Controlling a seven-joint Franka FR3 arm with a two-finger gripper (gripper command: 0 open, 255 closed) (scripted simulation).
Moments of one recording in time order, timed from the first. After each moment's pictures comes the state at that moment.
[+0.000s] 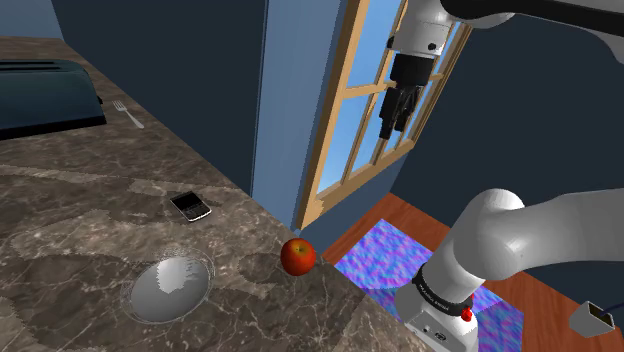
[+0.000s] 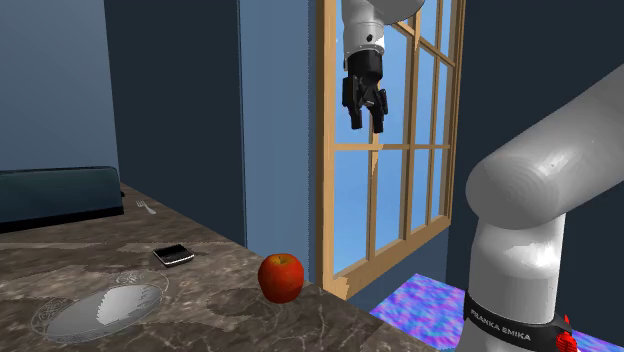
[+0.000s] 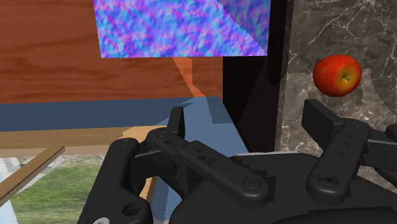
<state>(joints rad) 0.00 -0.81 0.01 -2.36 0.05 1.43 -0.05</state>
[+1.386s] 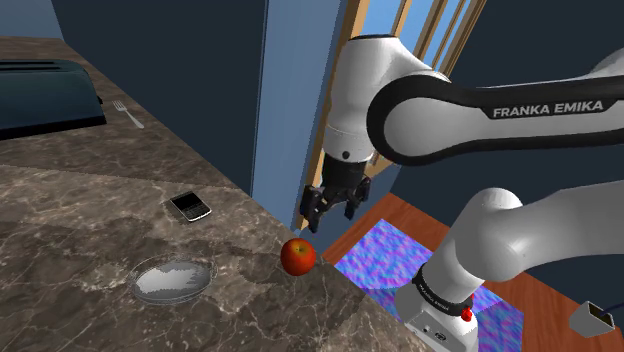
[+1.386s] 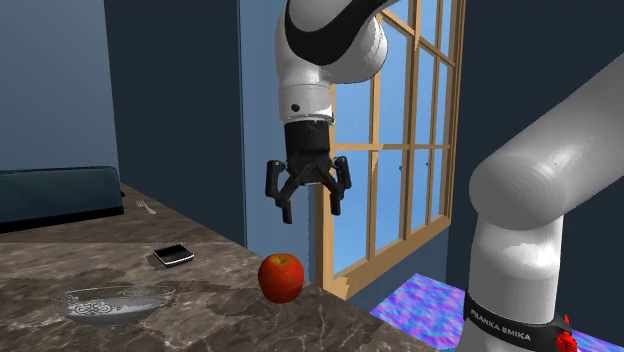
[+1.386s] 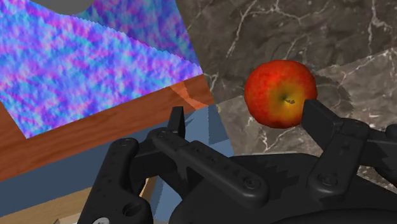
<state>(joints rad) 0.04 -0.75 0.53 -2.66 0.42 1.85 0.58</state>
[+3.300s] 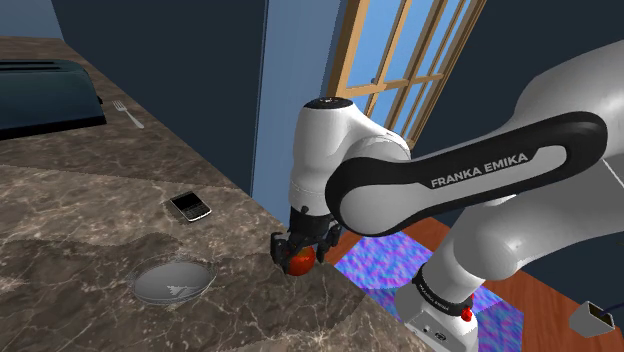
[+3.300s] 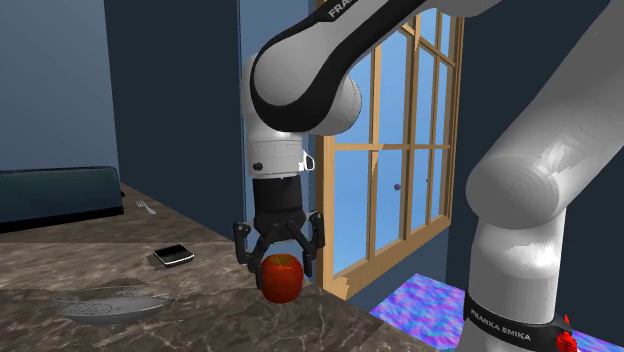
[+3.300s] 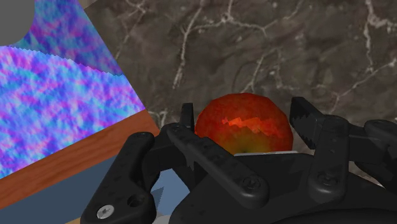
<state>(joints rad) 0.00 -0.51 0.78 -2.68 0.50 2.15 0.79</state>
